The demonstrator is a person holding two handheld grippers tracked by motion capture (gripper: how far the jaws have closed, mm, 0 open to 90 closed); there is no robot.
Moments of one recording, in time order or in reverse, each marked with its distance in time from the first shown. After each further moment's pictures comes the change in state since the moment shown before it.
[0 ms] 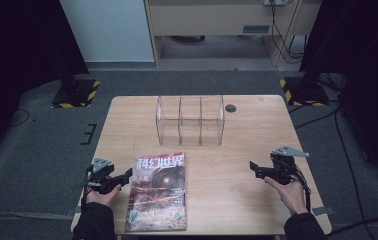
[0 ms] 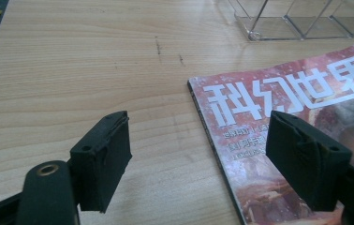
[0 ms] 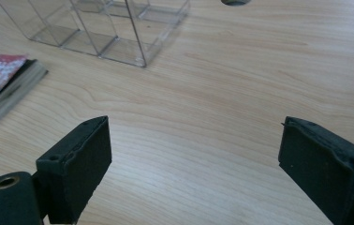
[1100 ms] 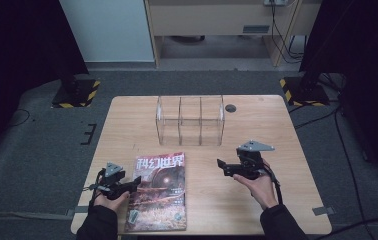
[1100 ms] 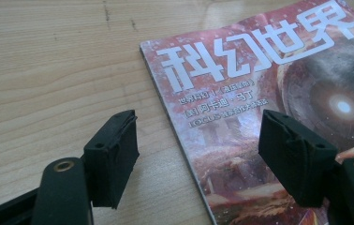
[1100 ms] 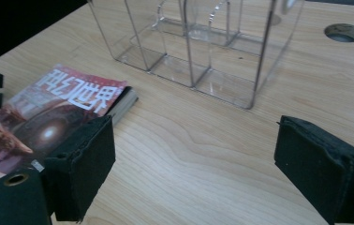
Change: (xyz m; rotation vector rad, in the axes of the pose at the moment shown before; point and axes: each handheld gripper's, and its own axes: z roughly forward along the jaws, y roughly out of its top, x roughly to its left) left arm -0.021 -0.013 0.013 0.092 -0.055 0.102; right arm 0.083 0.032 0.031 -0.022 0.160 -0.060
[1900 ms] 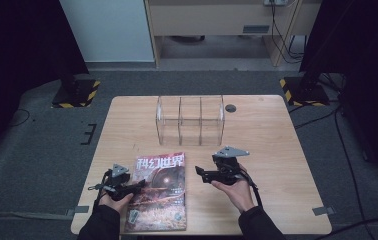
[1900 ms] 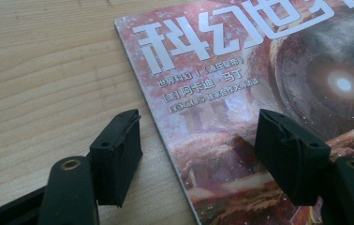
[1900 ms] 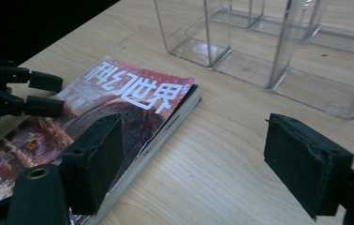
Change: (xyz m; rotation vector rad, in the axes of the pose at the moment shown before) left arm -0.008 -0.004 0.010 0.059 -0.028 0.018; right arm 0.050 -0.006 0.035 0.025 0.112 -0.015
